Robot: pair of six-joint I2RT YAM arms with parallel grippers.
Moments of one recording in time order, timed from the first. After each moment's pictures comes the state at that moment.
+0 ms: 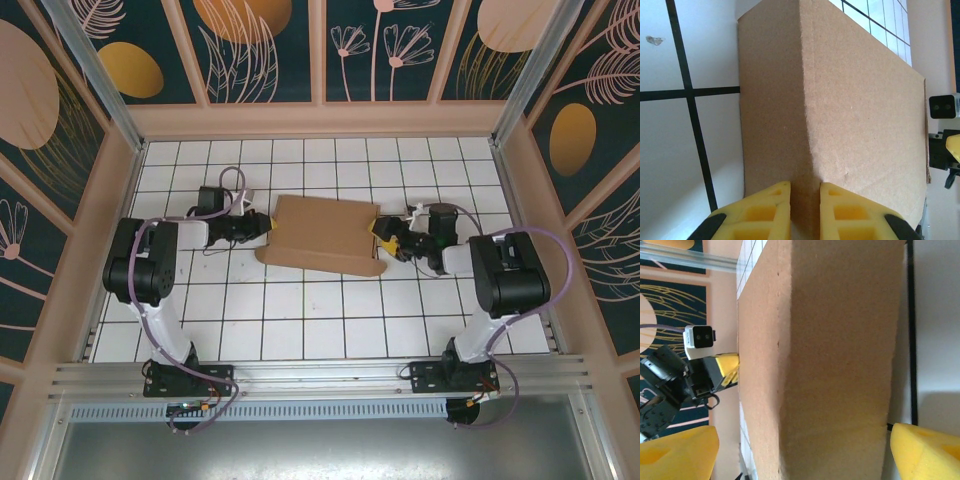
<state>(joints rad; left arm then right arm) -0.12 1.89 0.91 0.11 0.84 -0.48 0.12 1.76 0.59 0.55 -0.91 0.85</state>
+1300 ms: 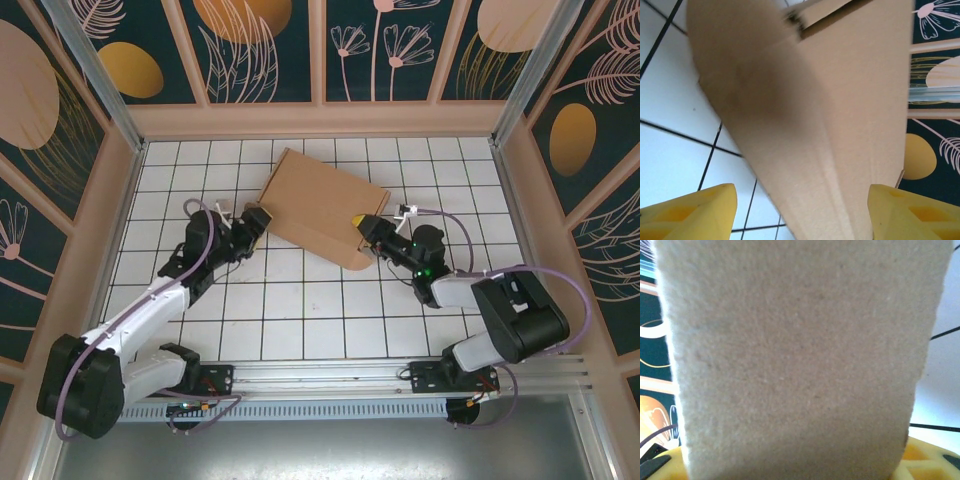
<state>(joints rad) -0.42 1.10 0.56 0.13 0.26 -1.33 0.45 1.43 0.37 1.01 -0.44 1.21</state>
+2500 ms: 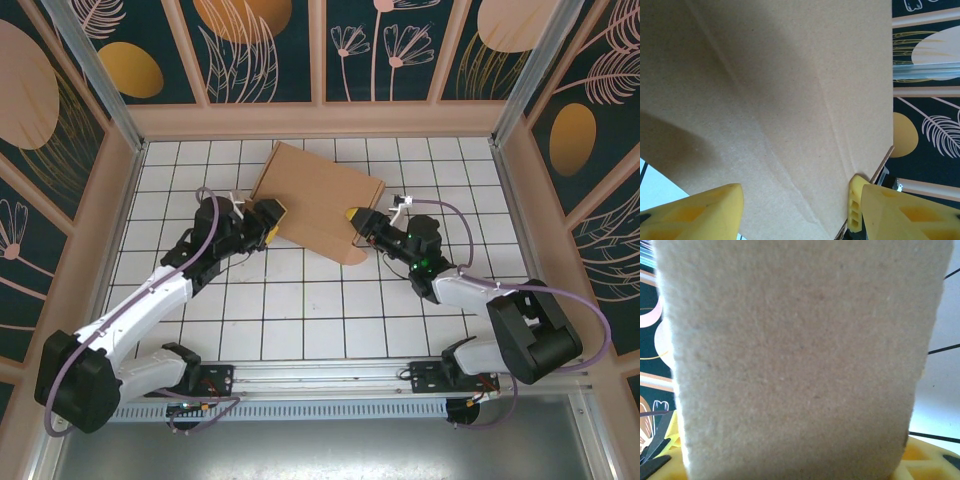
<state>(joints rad) -0.48 1.14 0.75 -0.04 0.29 -1.31 0.48 1.34 0.46 0.77 -0.40 1.11</state>
